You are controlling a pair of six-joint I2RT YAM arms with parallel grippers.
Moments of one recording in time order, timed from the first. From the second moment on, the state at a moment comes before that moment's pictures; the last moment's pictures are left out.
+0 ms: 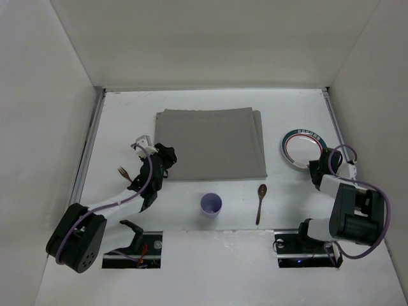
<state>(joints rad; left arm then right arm) -0.49 1.14 0.29 0.59 -0.47 -0.70 -0.30 1.33 0.42 0.17 0.28 1.14</state>
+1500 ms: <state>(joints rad) -0.46 1.10 0.27 0.59 -0.47 -0.72 0.53 1.80 0.89 0.40 0.07 1.03</state>
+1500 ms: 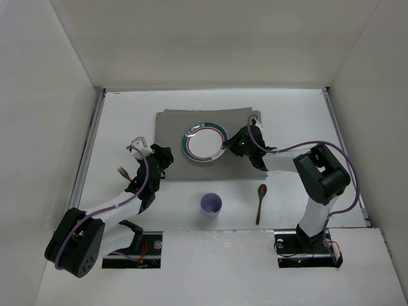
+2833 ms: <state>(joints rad) -0.47 1.14 0.27 0.59 -0.47 -0.72 0.67 1.20 0.77 0.03 0.13 0.73</state>
